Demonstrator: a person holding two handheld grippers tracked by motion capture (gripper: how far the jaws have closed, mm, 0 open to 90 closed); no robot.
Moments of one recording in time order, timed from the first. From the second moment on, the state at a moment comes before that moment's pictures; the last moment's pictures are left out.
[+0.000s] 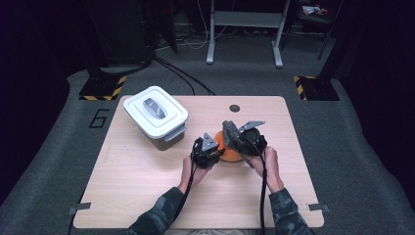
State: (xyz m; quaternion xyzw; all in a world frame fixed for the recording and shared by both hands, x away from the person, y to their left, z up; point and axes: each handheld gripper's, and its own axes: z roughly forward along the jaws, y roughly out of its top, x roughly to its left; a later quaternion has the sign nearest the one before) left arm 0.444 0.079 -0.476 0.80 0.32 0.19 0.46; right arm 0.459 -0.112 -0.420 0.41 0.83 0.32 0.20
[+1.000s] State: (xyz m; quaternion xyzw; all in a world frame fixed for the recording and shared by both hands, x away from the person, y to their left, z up) left arm 0.445 0.086 -0.479 0.79 0.34 0.17 0.48; right arm 0.484 -0.170 -0.465 0.51 0.80 0.28 0.17
